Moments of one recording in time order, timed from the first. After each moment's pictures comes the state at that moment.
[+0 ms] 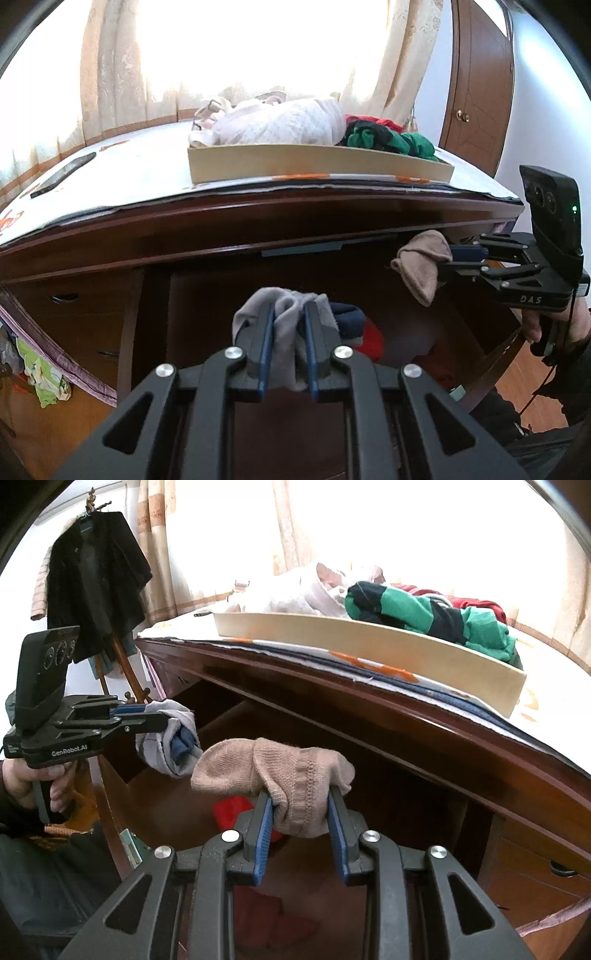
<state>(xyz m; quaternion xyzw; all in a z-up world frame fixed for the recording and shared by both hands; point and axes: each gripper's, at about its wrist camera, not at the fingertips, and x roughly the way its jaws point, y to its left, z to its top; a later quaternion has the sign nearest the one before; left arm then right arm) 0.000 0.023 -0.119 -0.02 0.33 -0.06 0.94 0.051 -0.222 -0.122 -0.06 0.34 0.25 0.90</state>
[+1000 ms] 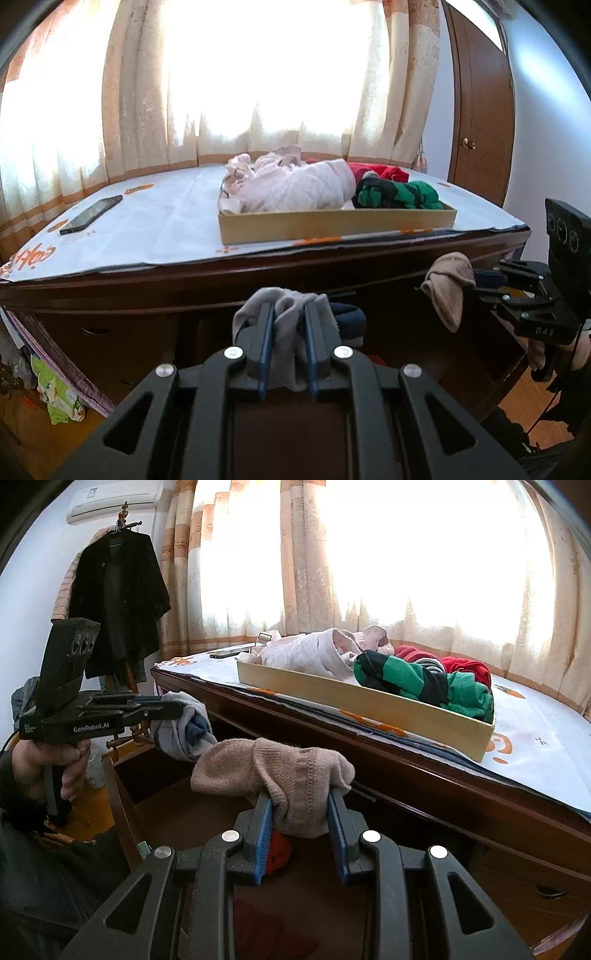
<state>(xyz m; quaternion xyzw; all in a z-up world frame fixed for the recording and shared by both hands) -0.016 0.028 -0.086 -0.01 0.25 -0.02 0.97 0.005 -0.238 -0.104 -0.07 0.24 0.26 0.93</state>
